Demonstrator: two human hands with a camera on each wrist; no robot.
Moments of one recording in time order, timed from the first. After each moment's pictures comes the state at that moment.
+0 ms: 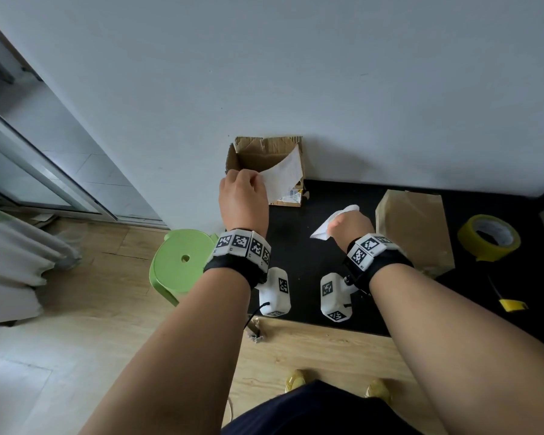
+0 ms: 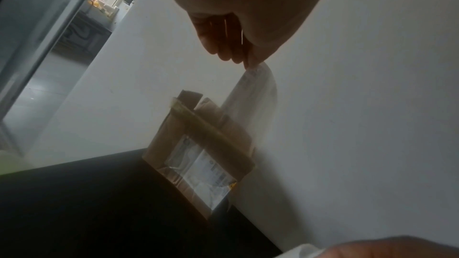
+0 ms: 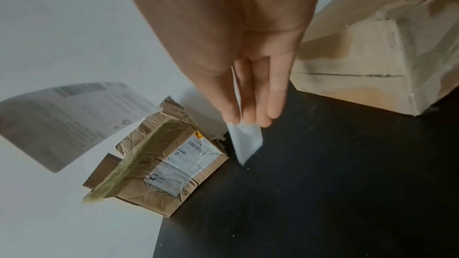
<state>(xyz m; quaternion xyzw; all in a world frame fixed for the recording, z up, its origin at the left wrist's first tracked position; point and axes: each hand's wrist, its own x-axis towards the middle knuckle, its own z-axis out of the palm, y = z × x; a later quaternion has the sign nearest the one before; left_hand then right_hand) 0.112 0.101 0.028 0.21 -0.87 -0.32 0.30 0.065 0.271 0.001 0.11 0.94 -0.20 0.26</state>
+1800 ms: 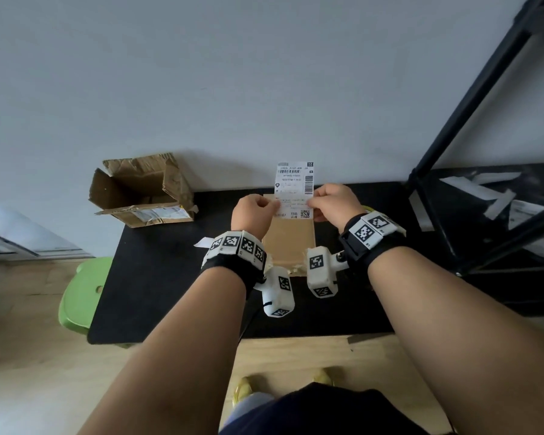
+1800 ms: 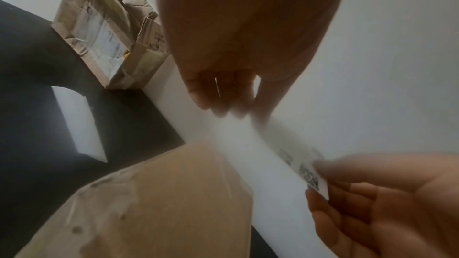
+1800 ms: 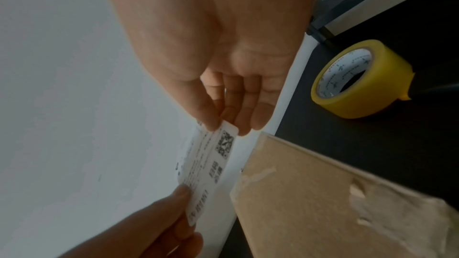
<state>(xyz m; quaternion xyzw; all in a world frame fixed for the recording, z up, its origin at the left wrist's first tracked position) 0.042 0.348 0.017 0.16 -0.87 -0.47 -0.02 0.021 0.510 0.034 0.08 0.84 -0.53 0.12</state>
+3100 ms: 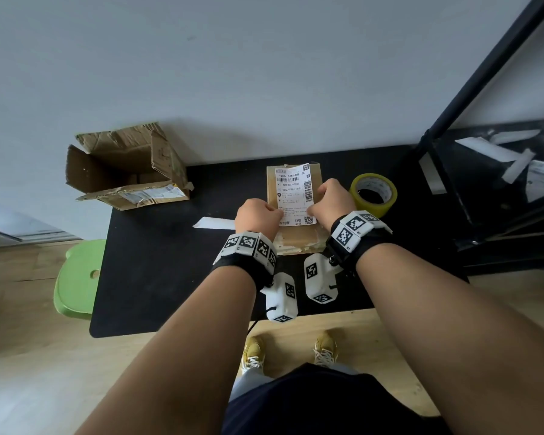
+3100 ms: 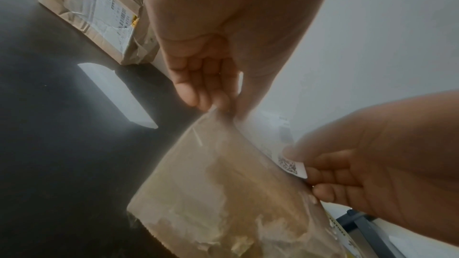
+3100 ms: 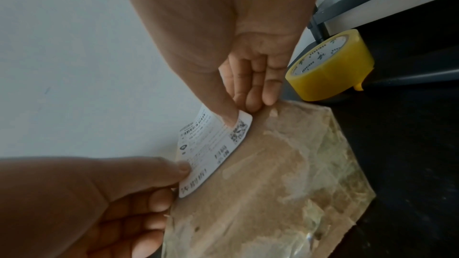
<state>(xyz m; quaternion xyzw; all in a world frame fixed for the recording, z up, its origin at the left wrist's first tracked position) 0.049 0.336 -0.038 0.18 -0.90 -0.38 -0.13 0.027 0.481 -0.029 0.15 0.93 -0.31 0.15</state>
